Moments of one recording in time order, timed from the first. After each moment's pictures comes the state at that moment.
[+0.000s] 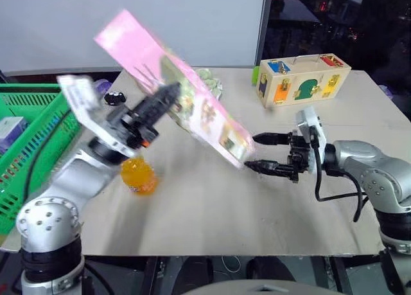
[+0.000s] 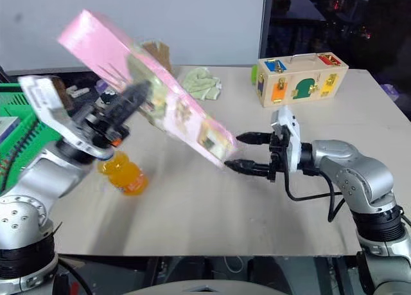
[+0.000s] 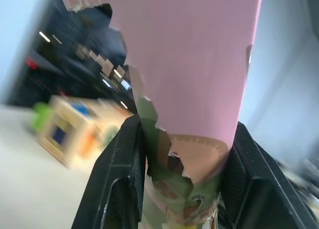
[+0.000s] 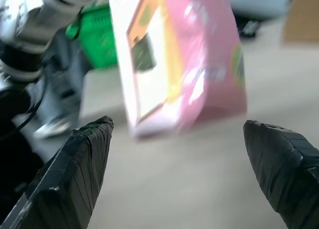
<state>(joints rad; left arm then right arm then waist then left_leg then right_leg) -0.22 0.65 0.43 -0.55 -1.59 0.60 -0.10 -0.44 -0.52 0.03 -0.40 0.74 0.79 0.86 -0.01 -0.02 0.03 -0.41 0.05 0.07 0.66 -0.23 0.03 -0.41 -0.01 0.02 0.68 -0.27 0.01</state>
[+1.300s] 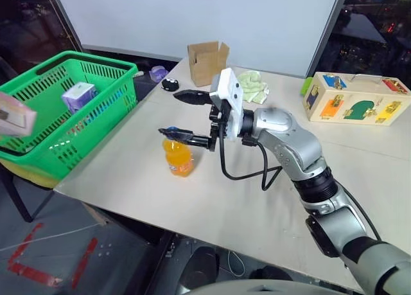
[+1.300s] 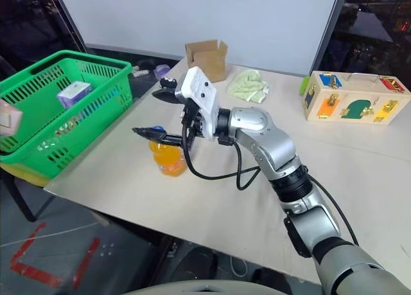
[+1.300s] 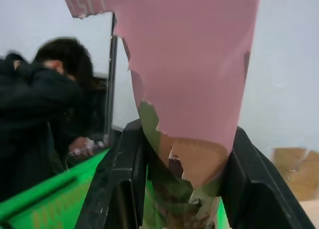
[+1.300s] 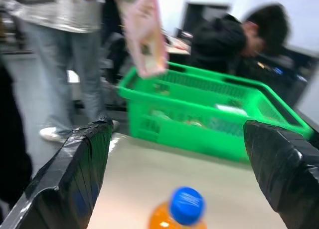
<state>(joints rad) 0.00 1.28 1.04 0.31 -0.96 0.48 -0.51 -0.83 -0.10 0.30 -0.10 0.40 0.55 0.72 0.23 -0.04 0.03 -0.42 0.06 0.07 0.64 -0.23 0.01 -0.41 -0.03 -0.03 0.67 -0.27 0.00</state>
